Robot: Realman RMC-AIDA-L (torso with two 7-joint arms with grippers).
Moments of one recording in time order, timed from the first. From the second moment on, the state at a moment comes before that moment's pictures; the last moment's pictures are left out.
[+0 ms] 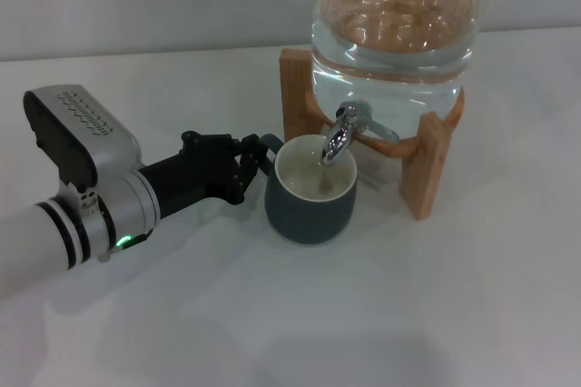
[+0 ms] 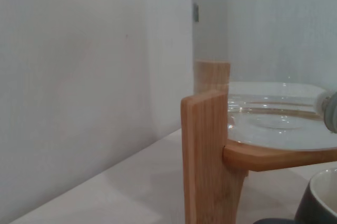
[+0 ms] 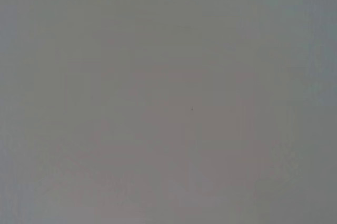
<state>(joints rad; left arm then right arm) -0.65 -2.10 1.60 0.29 -2.26 -0.87 2.31 0.27 1.91 -0.18 -0.45 1.86 1.08 -1.98</state>
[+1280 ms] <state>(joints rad) -0.65 -2.10 1.62 0.29 -2.26 -0.87 2.31 0.28 1.91 -0.18 -0.45 1.86 1.07 -1.99</state>
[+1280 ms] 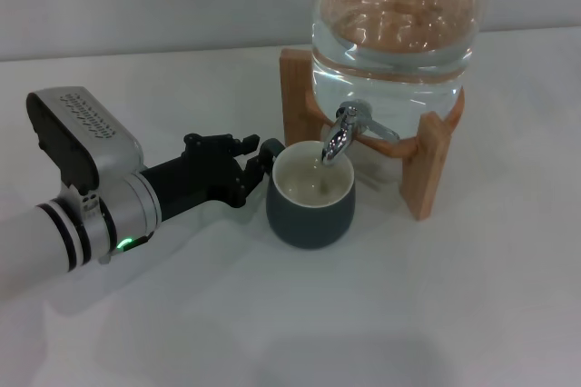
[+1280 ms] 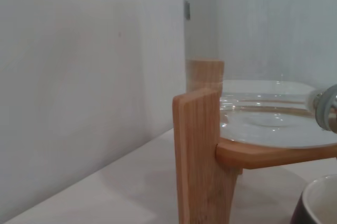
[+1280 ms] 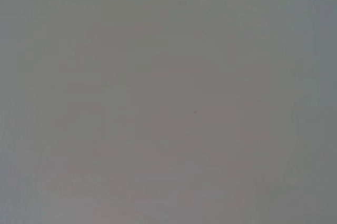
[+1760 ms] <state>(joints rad) -0.65 -2.10 1.61 0.29 -2.27 -0.87 2.31 0.29 1.91 -0.17 -0.45 1.86 1.07 -1.99</state>
